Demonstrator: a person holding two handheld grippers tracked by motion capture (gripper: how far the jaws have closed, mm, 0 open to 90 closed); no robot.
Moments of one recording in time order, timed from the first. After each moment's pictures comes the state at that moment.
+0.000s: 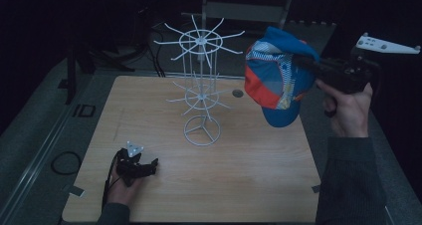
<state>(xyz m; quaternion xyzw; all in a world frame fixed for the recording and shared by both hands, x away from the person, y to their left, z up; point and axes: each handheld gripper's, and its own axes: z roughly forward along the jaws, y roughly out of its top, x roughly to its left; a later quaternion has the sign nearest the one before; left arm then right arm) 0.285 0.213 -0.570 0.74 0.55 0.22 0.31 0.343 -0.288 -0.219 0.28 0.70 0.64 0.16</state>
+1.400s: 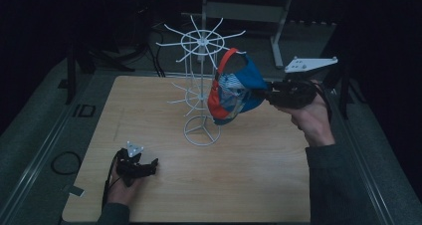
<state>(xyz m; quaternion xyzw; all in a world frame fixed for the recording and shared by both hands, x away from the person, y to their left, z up) 0.284 0.214 -0.569 0.74 0.55 0.22 0.31 0.359 -0.219 -0.278 0.27 0.82 0.48 0.15</state>
